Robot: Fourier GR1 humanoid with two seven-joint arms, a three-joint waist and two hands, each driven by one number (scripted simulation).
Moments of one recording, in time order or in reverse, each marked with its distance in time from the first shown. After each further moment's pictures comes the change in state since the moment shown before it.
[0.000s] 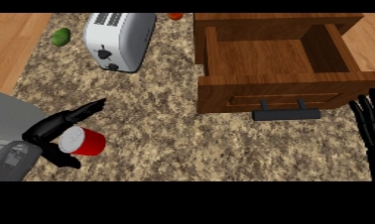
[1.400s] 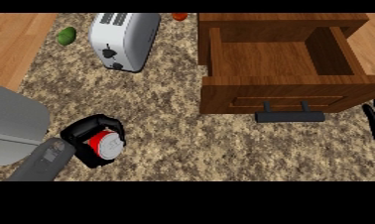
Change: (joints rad) left arm -0.048 -0.108 -0.183 0.016 0.069 0.004 -0.009; right arm 0.020 0.002 -0.045 -0.051 -0.051 0.013 0.031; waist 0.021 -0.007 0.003
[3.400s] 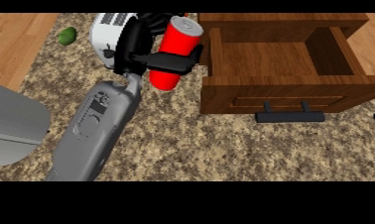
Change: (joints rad) left arm -0.315 -0.380 0.254 -0.692 0.219 0.961 1.069; right arm 0.048 0.048 -0.039 -0.038 0.012 0.028 -0.022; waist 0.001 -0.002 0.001
